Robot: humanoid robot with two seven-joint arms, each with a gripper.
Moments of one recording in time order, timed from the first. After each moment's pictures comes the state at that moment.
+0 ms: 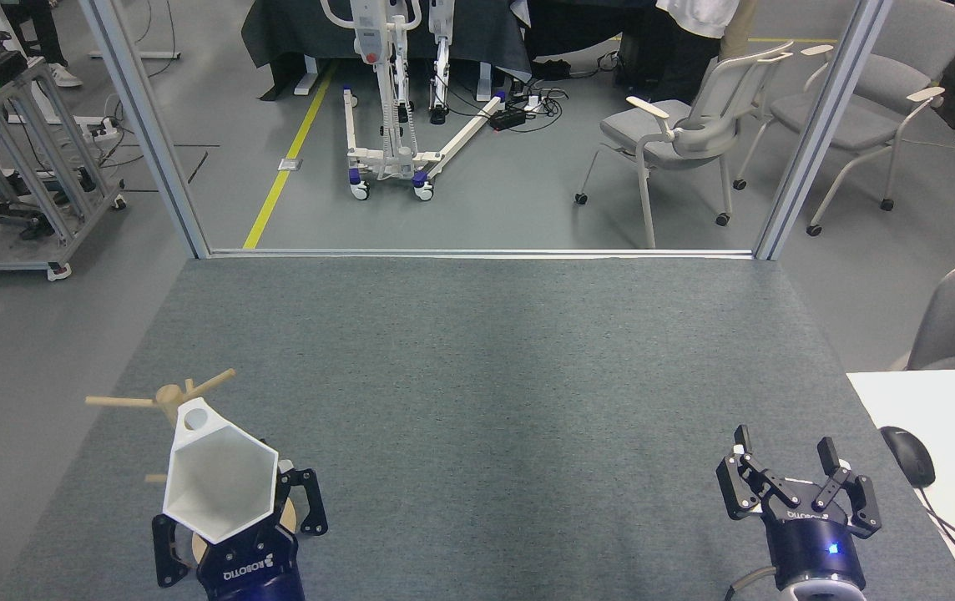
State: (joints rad) left arm 0.08 0.14 -0.44 -1.73 -1.46 0.86 0.54; right arm 0.03 -0.15 -0.05 -1.58 1.29 0.10 -0.06
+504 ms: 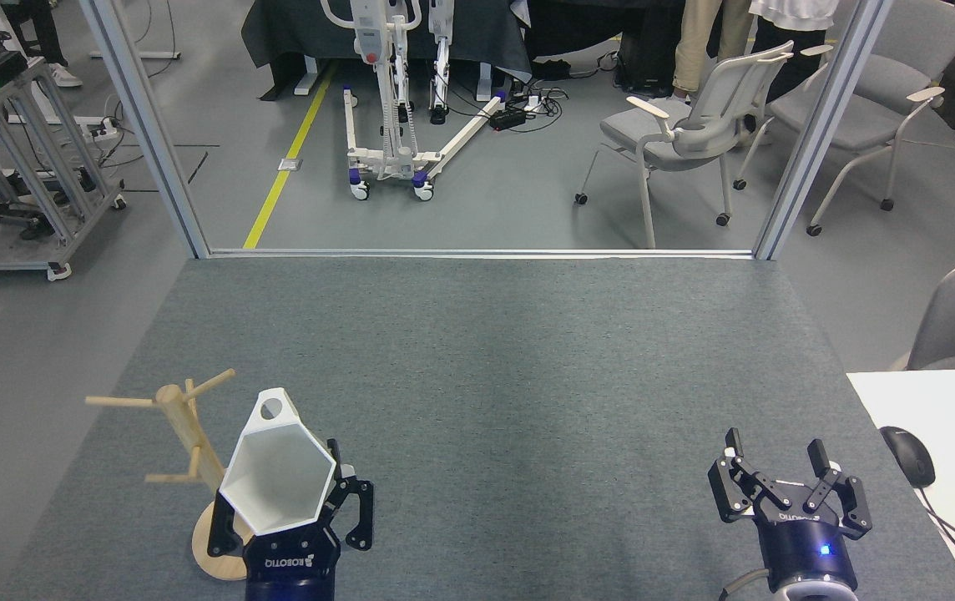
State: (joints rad) left arm 0.08 0.15 -0.44 -1.72 -1.47 0.54 0.54; right arm 0.04 -0.14 -0.03 -1.58 1.29 0.09 -0.05
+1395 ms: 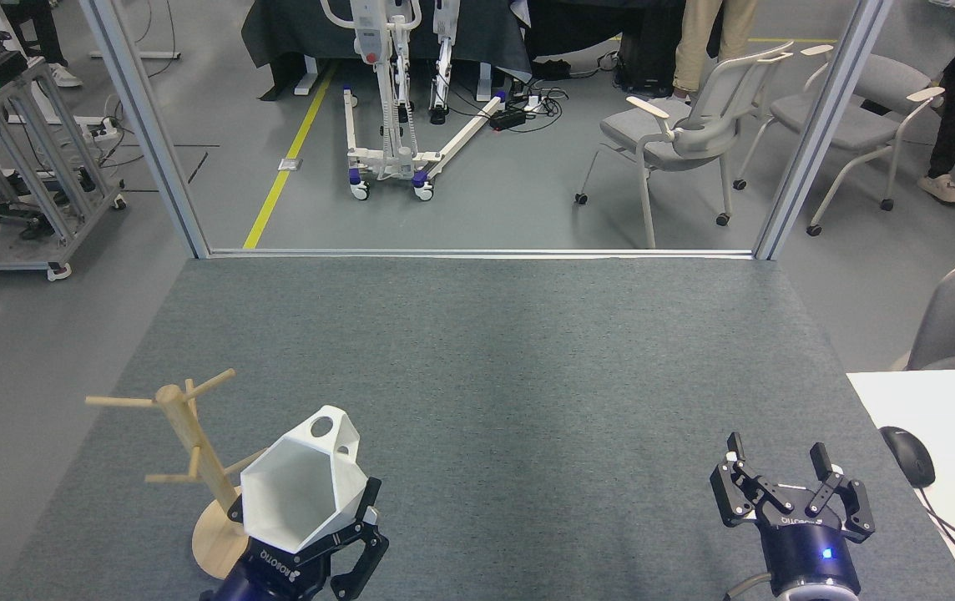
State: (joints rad) left arm 0.09 0.22 -0.23 -1.68 -1.47 -0.31 0.59; right arm 0.04 -0.15 -0.04 -1.58 1.30 0.09 -0.05
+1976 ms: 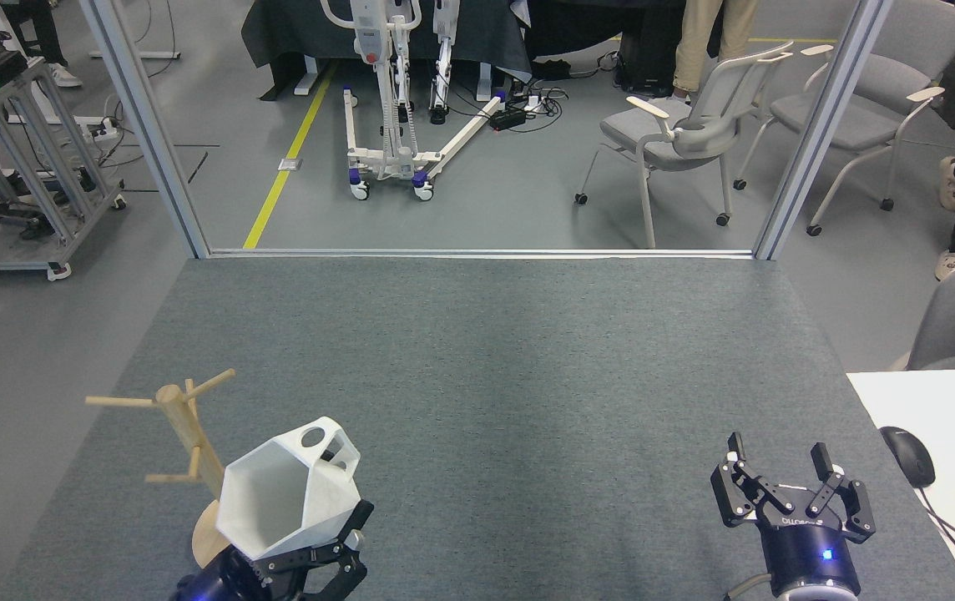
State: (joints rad) left arm 0.07 0.20 -0.05 -1.65 -1.47 -0.75 0.57; right arm 0.04 -0.14 -0.04 -1.57 1.30 0.09 -0.05
